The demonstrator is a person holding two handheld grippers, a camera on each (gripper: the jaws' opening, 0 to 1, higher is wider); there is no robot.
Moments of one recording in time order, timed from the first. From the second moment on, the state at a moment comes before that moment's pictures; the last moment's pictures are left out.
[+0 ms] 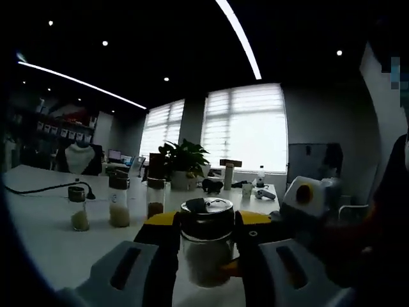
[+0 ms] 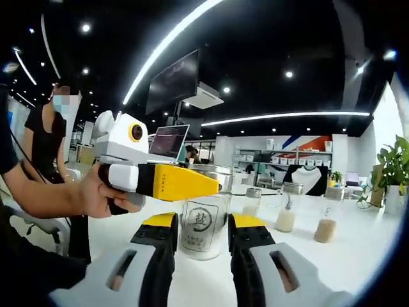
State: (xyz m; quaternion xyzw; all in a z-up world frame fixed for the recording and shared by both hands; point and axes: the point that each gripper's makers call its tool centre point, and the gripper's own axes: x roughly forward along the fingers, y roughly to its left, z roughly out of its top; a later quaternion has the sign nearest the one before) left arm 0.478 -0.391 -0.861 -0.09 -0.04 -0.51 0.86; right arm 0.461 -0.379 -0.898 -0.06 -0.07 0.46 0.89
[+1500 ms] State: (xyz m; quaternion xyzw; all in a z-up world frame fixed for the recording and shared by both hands) left arm 0.471 -0.408 -0.874 -0.05 0.01 -0.47 0.88; right arm 0.470 -0.383 -0.921 -0.05 0.01 0.40 0.92
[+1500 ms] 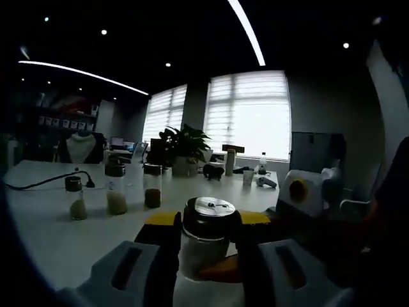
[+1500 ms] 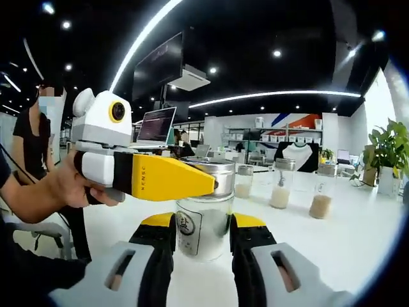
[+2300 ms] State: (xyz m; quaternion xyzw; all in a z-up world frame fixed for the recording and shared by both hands) left arm 0.504 -0.348 -0.881 -0.06 0.02 -0.47 0.88; right arm 0.467 -0.383 -0.920 -0.06 0.01 0.44 0.90
